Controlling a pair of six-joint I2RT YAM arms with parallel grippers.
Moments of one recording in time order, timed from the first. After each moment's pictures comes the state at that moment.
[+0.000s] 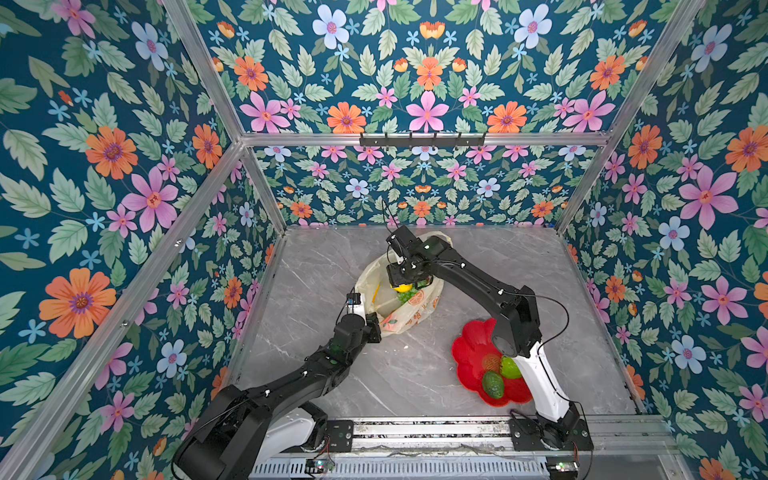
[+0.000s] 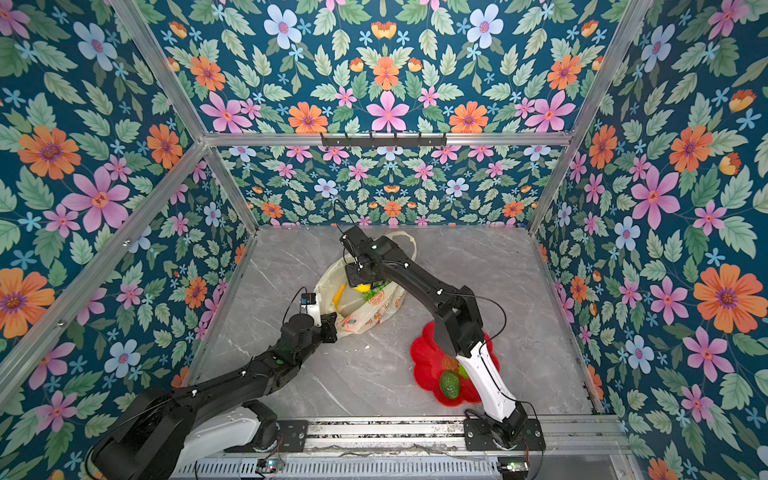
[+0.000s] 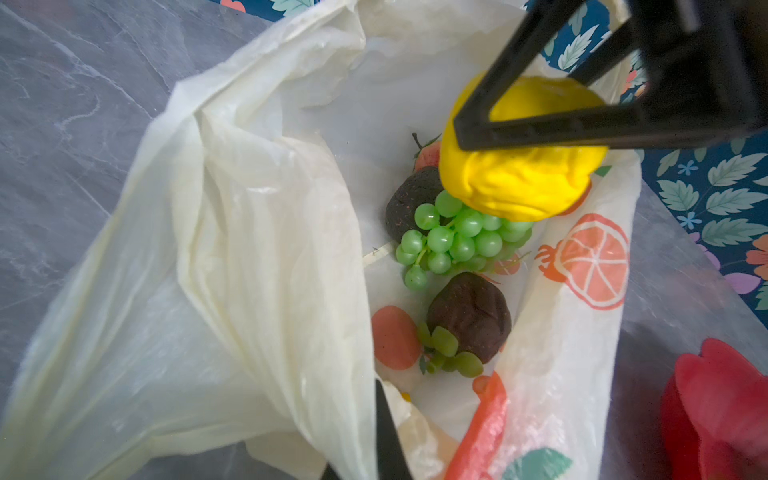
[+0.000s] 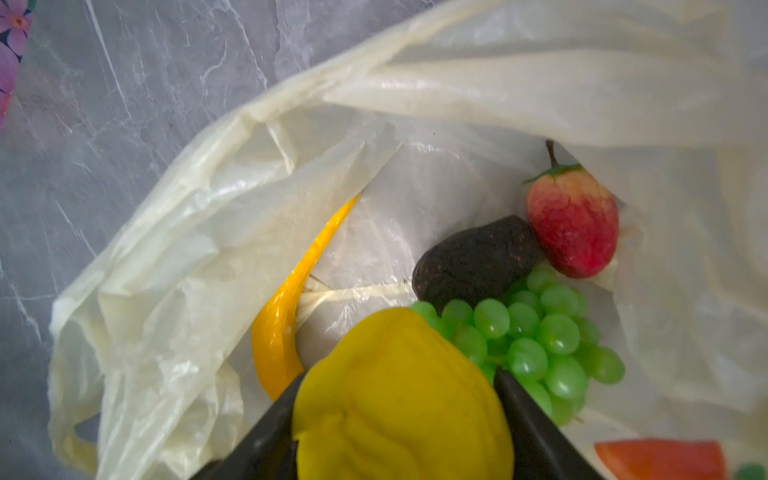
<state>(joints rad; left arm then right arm) -0.60 1.12 0.29 0.38 -0.19 -0.48 0.78 2.26 2.24 -1.05 0.06 0.40</state>
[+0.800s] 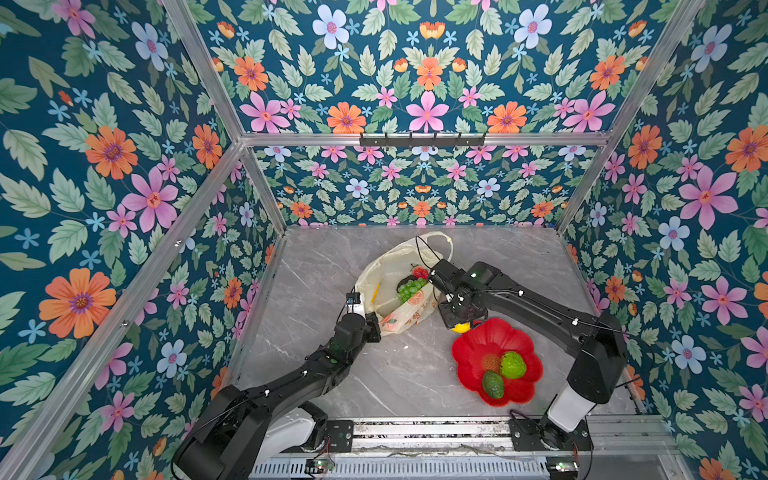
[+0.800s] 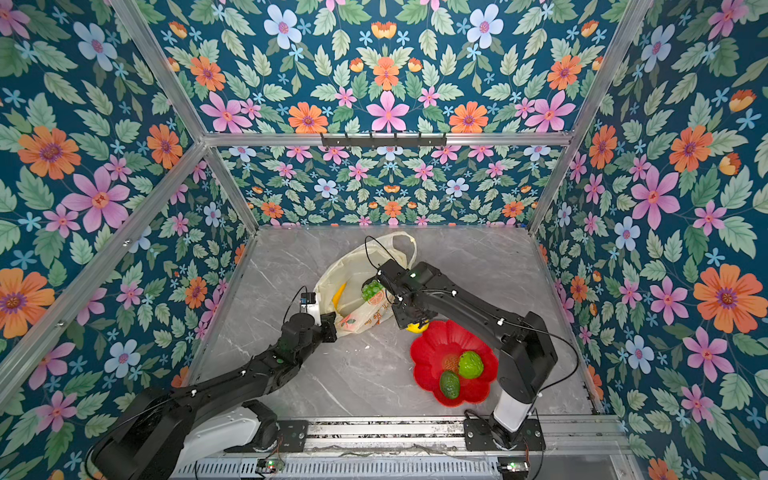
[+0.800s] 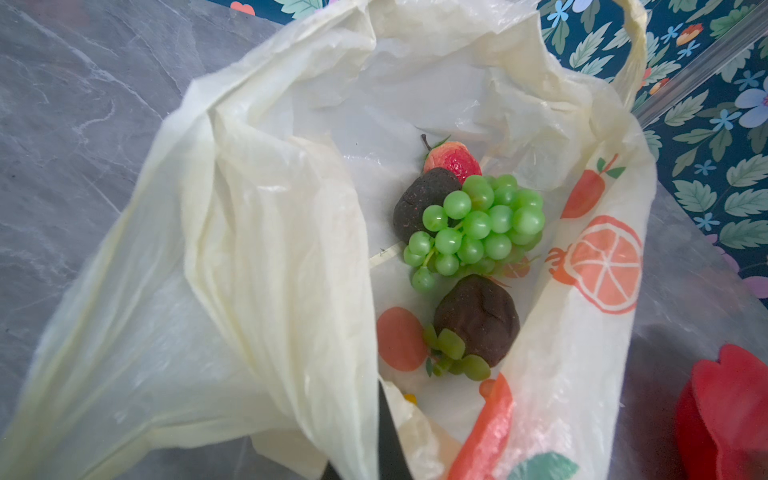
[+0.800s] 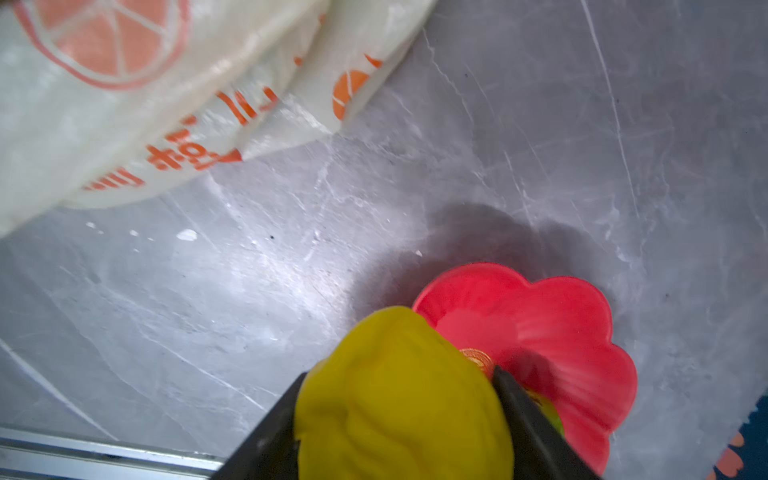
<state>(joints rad) -0.60 1.12 0.30 0.36 -0.21 -0.47 0.79 1.69 1.49 -1.24 0.19 0.45</state>
